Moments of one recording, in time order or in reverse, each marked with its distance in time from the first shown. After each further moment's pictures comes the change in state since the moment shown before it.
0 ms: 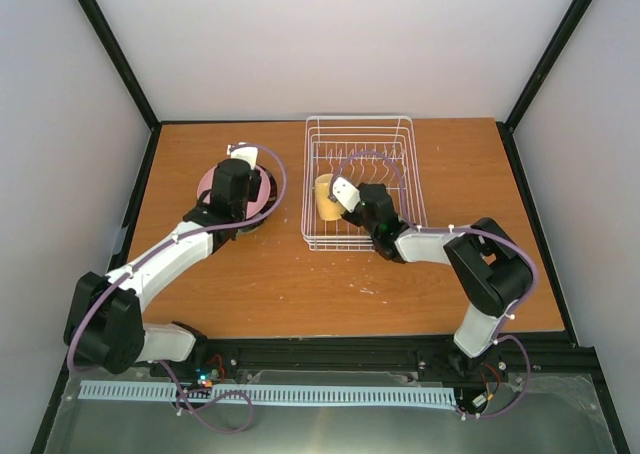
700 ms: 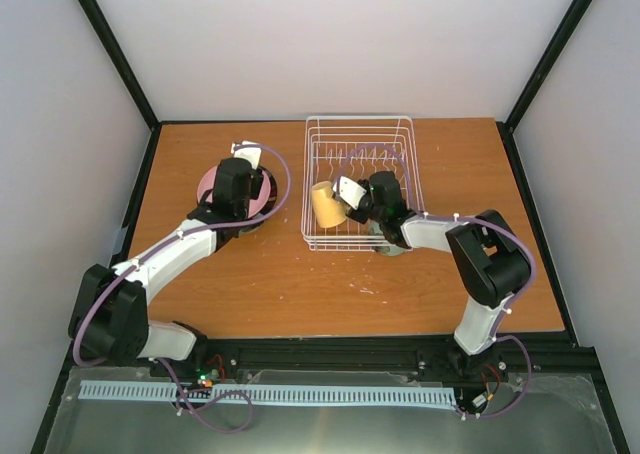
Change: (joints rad) left arm 0.005 0.034 -0.007 0.087 0.000 0.063; right arm -0.113 0.068 0.107 -0.142 -0.353 -0.082
